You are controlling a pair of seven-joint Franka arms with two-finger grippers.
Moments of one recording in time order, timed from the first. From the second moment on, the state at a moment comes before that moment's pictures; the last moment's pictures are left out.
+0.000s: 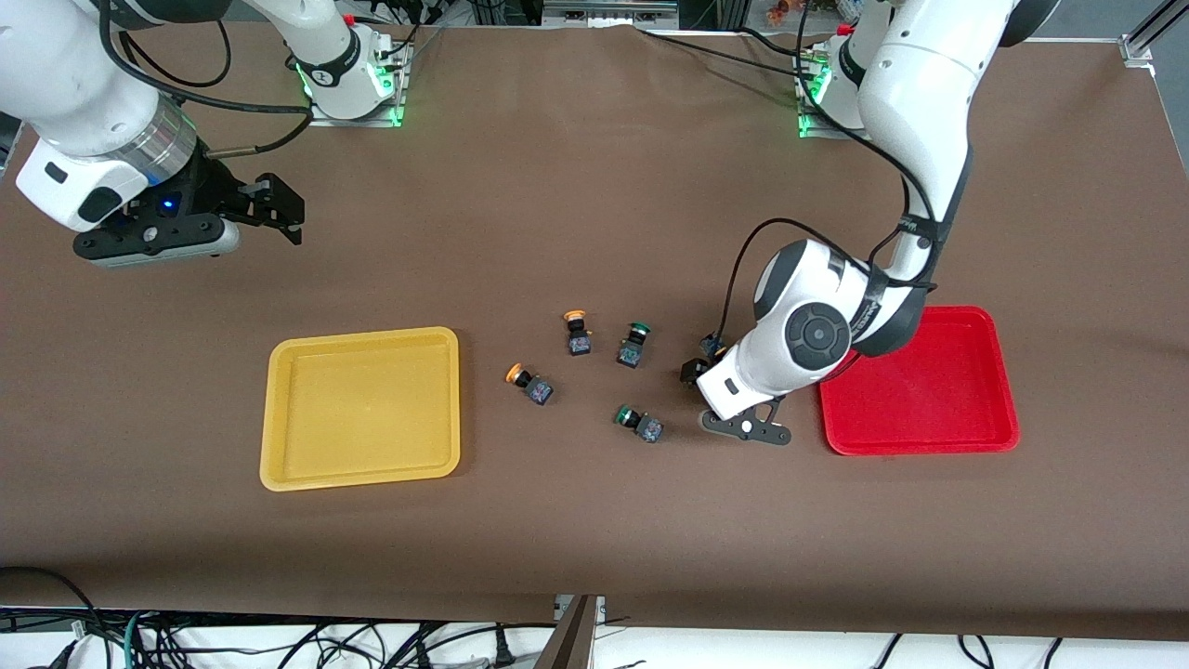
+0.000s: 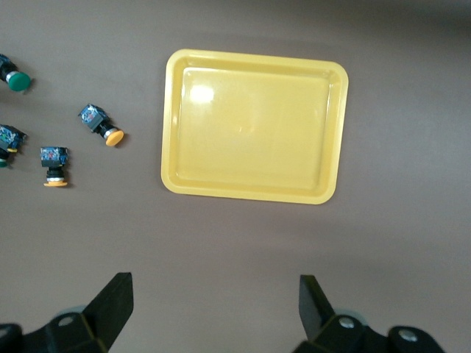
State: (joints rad) left arm -0.33 0.76 -0.11 -1.41 -0.08 2.12 -0.18; right arm 0.19 0.06 0.07 -1.57 -0.02 1.65 0.09
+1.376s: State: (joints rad) left arm -0.33 0.76 -0.08 -1.38 -0.01 2.05 -0.22; right arm 0.21 0.06 0.07 -1.53 -0.02 1.62 0.09
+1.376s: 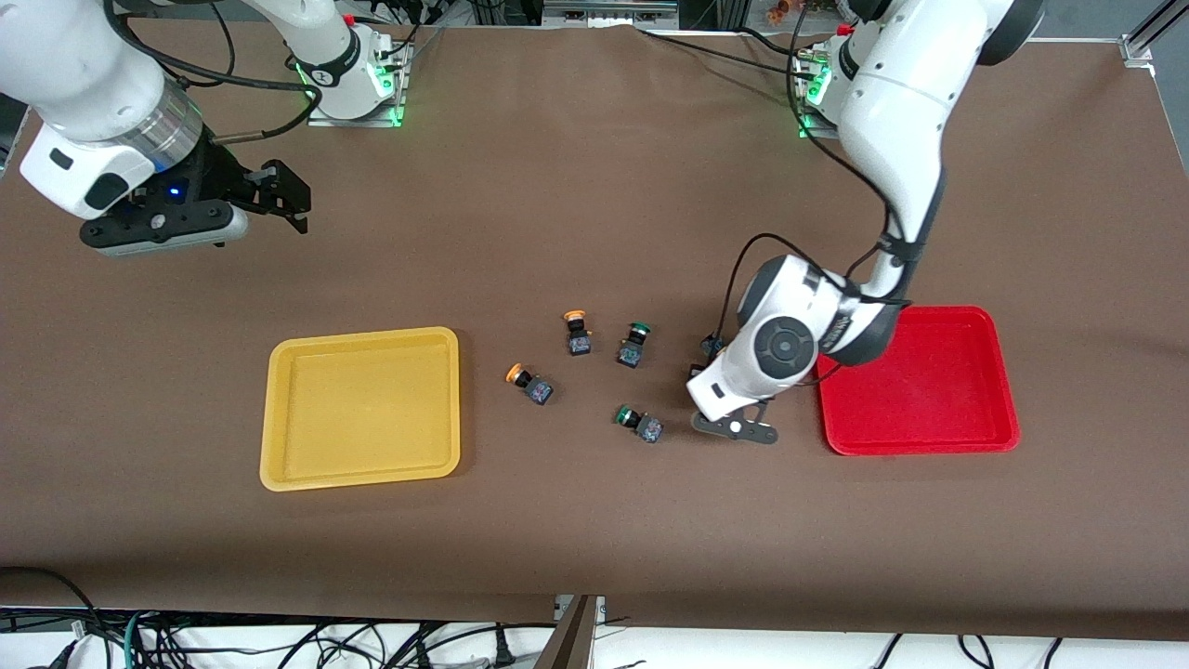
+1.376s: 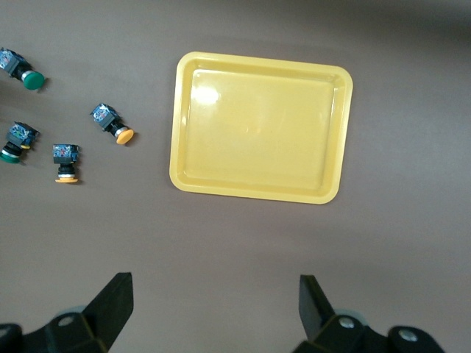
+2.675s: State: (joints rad) left arm -0.03 0.69 -0.08 -1.57 0.12 1.97 0.20; right arm 0.48 0.66 0.09 -1.53 0.04 2.20 -0.06
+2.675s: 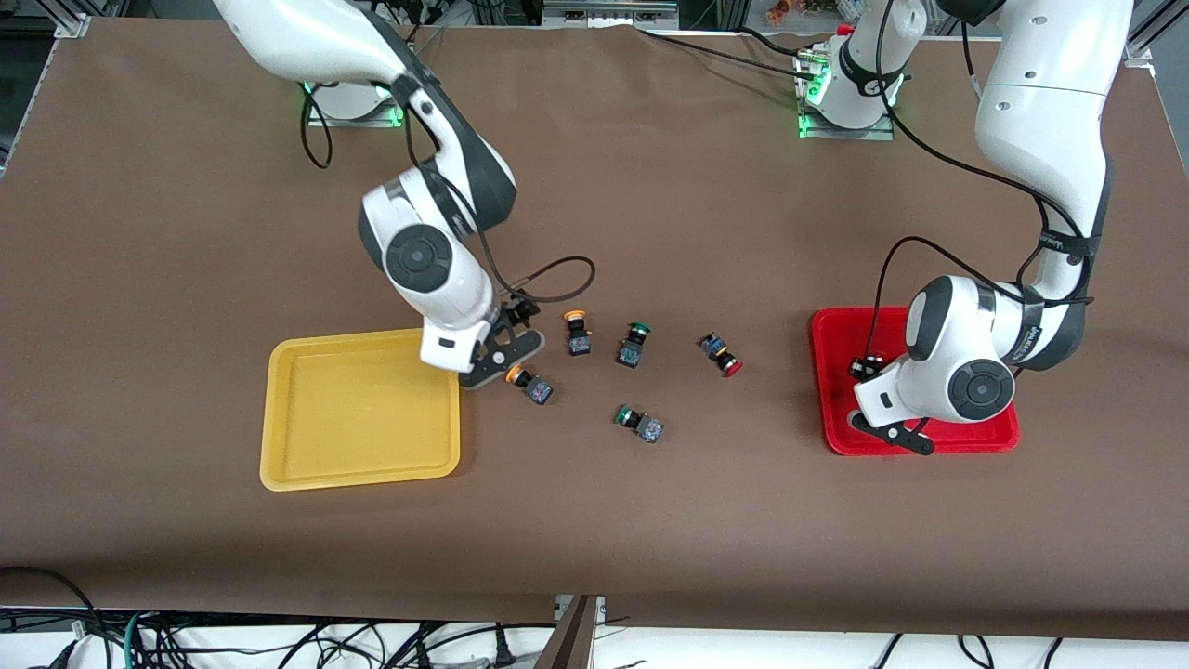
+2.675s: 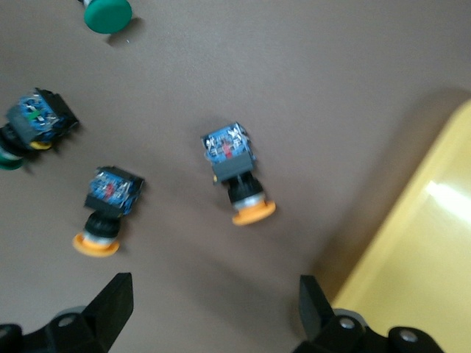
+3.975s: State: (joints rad) left arm -0.25 0.65 -0.24 -1.74 -0.04 2.29 -0.85; right arm 0.51 0.87 0.07 -1.42 -0.05 2.42 -0.10
